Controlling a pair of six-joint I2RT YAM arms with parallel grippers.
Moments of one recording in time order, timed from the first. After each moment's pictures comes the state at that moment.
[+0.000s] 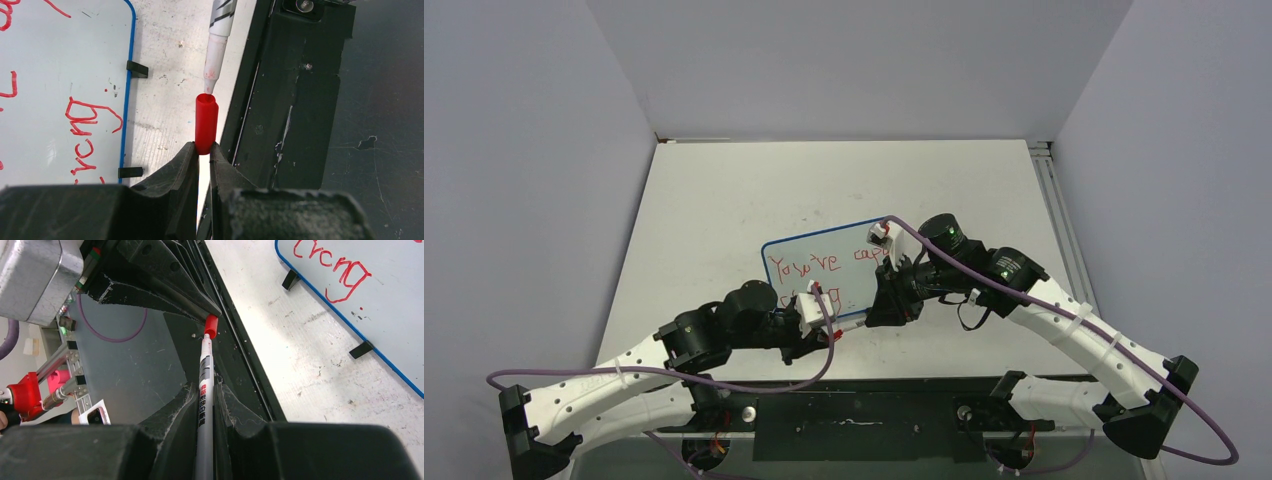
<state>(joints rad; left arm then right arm) -1.05 0.76 0.70 -0.47 0.25 0.04 0.83 1.11 1.17 -0.79 -0.61 0.22</state>
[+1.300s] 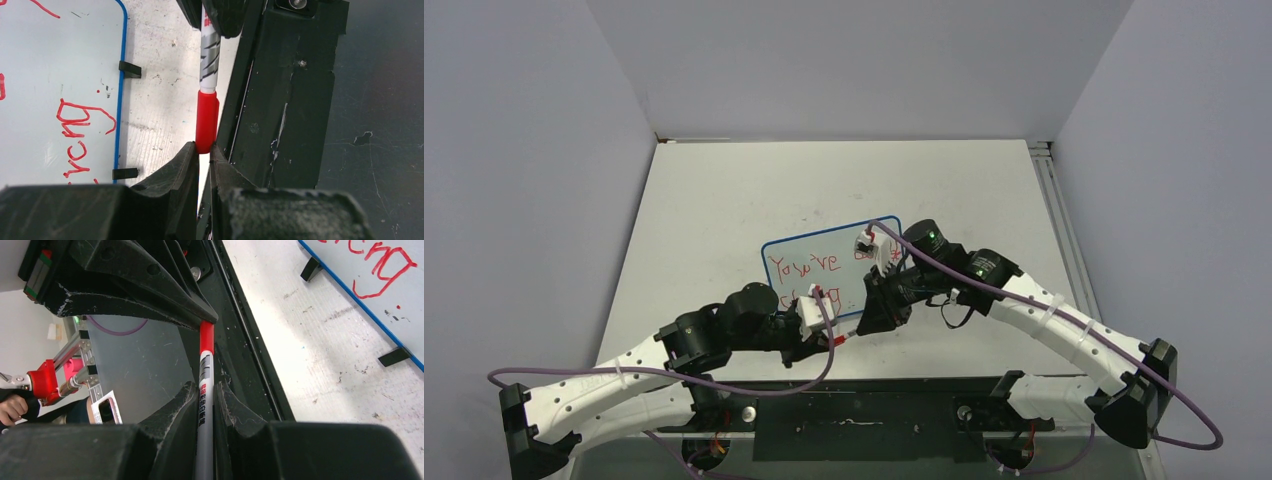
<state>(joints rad) -1.07 0.76 0.70 -0.47 0.25 0.04 0.84 1.18 1.10 -0.71 -0.69 0.23</state>
